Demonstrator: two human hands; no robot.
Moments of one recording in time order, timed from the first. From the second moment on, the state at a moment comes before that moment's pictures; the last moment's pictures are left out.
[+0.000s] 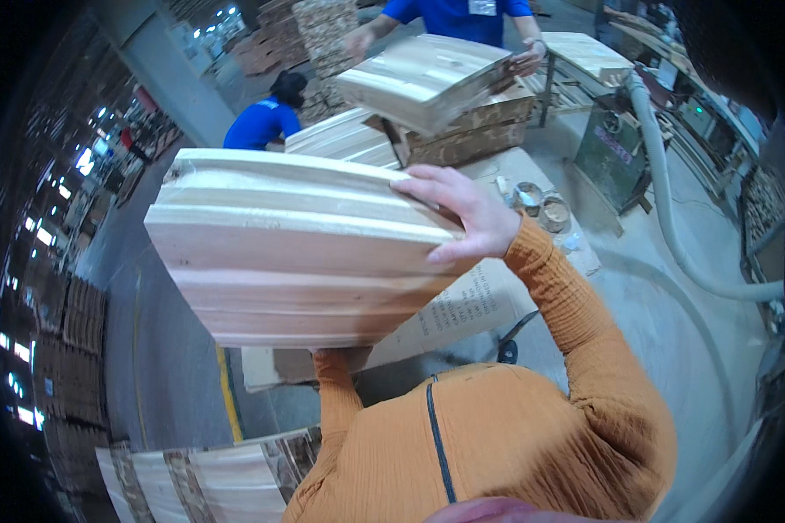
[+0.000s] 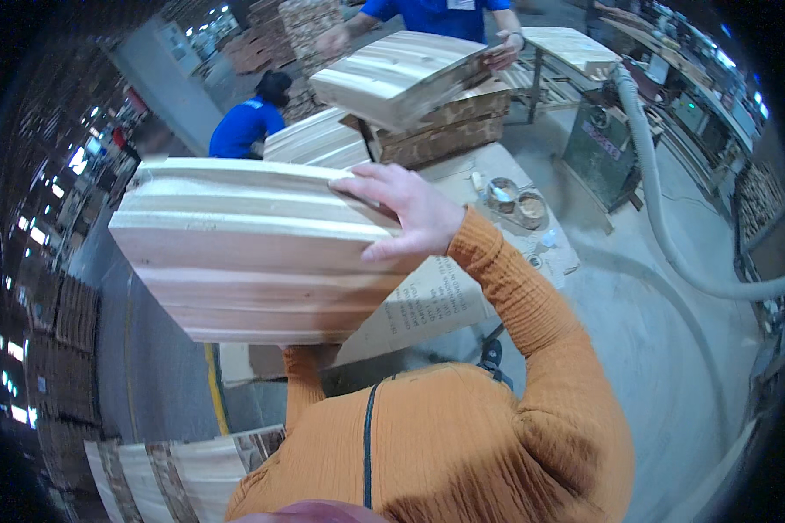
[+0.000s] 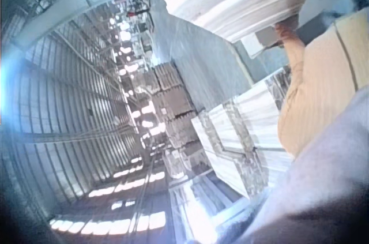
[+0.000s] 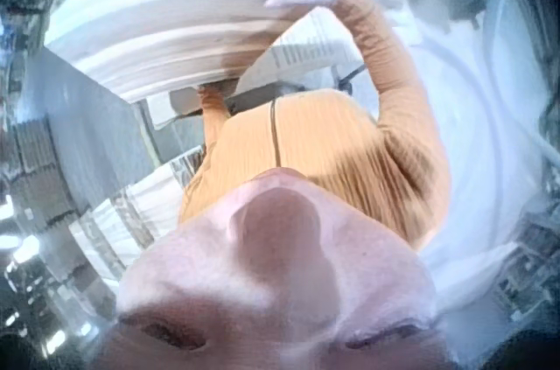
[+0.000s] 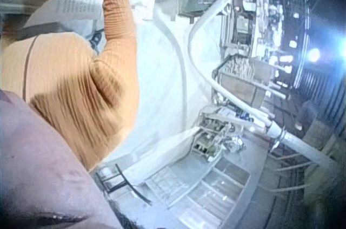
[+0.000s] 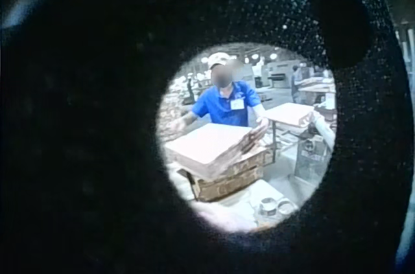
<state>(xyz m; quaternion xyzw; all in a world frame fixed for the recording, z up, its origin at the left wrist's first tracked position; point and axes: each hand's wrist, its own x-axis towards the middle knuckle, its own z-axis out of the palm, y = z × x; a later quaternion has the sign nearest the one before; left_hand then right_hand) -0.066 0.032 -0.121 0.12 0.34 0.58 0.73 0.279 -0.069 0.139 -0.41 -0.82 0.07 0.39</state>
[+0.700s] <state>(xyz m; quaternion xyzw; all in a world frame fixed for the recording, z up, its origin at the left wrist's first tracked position) 0.000 -0.005 -0.103 0.18 0.47 0.55 0.67 0.367 -0.138 0.050 -0.36 -0.75 0.11 0.55</state>
